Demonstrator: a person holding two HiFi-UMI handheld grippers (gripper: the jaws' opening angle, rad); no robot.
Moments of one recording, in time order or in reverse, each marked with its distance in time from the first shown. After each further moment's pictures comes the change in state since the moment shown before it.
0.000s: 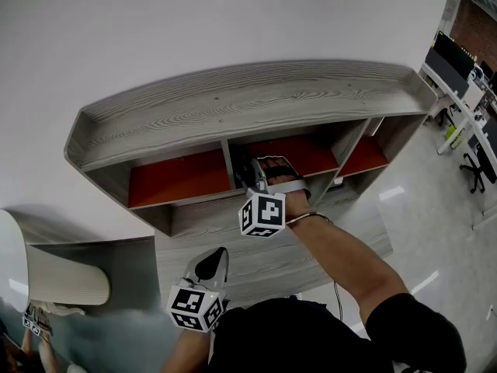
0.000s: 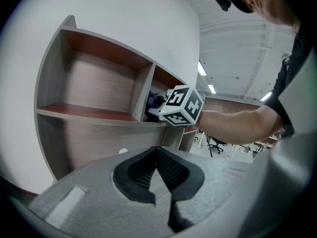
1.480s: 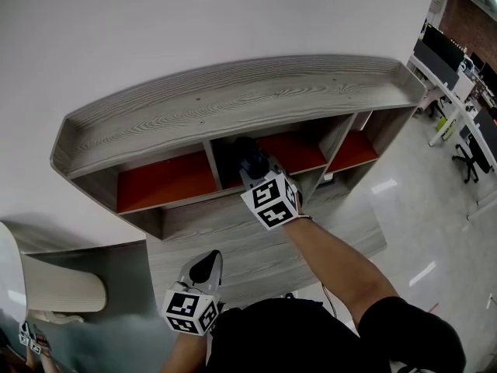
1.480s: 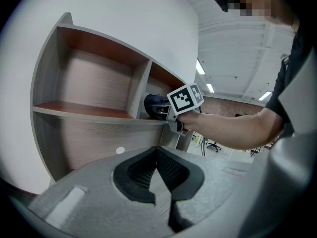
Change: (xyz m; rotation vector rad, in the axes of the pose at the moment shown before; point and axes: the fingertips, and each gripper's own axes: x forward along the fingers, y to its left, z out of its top) left arm 0.006 -0.008 -0.006 0.005 0.015 -0.020; right arm -0.009 -0.020 -0.045 0.742 -0.066 0.052
